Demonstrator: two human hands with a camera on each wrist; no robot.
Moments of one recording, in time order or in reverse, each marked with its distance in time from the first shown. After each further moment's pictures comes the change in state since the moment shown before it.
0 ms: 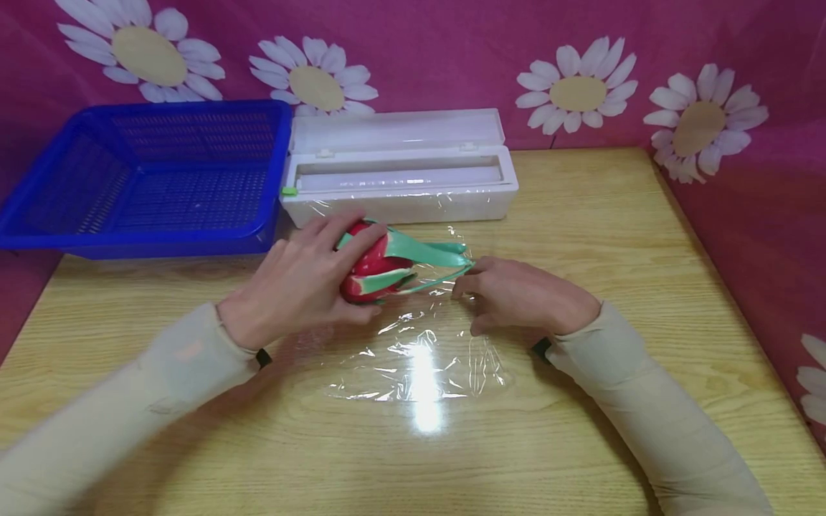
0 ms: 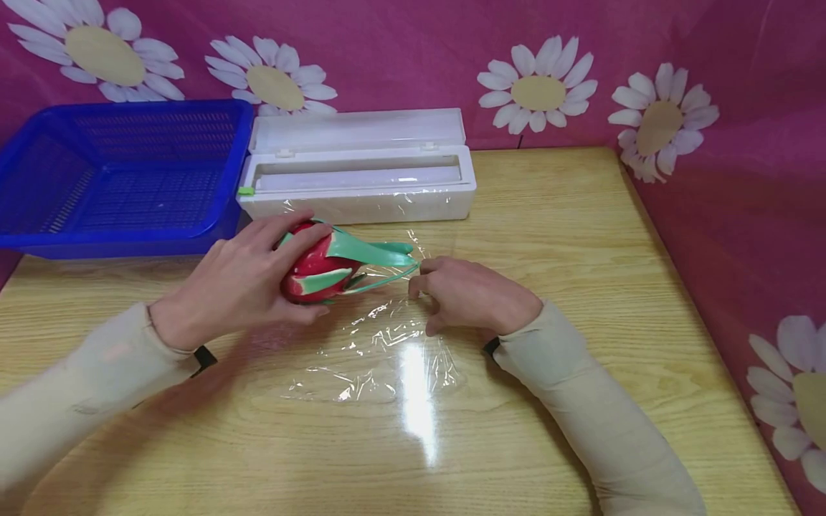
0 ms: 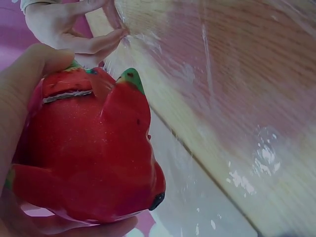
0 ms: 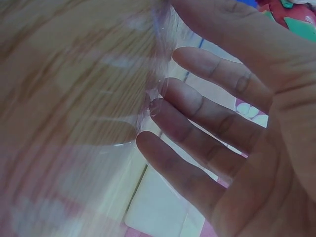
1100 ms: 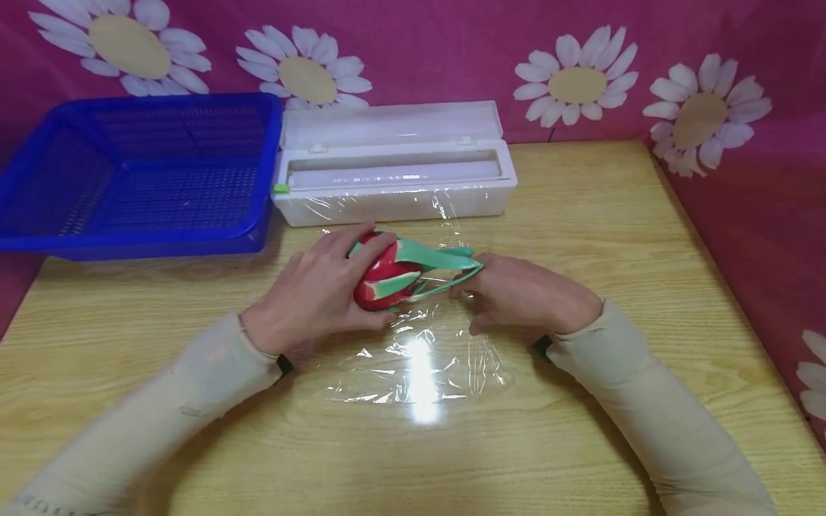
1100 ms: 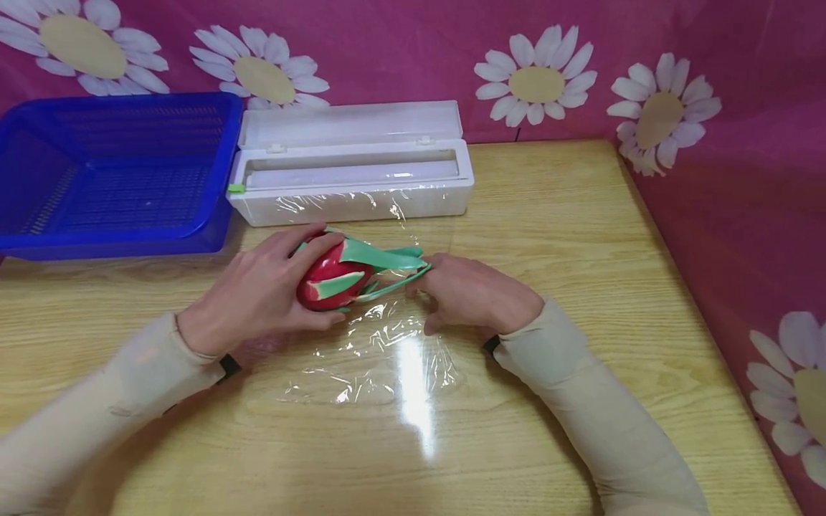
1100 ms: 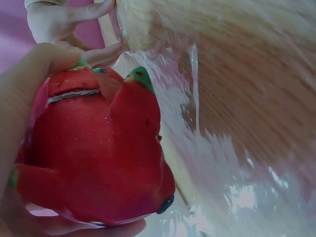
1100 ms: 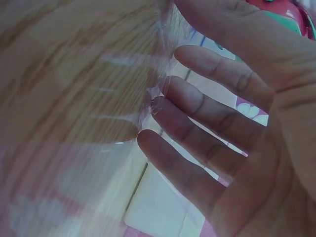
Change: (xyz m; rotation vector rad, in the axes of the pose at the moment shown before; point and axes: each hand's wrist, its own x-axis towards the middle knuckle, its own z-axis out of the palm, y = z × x) left_hand 0.004 0.006 0.032 -0.129 -0.065 -0.091; right_hand 0.002 0.004 0.001 0.039 0.010 -0.026
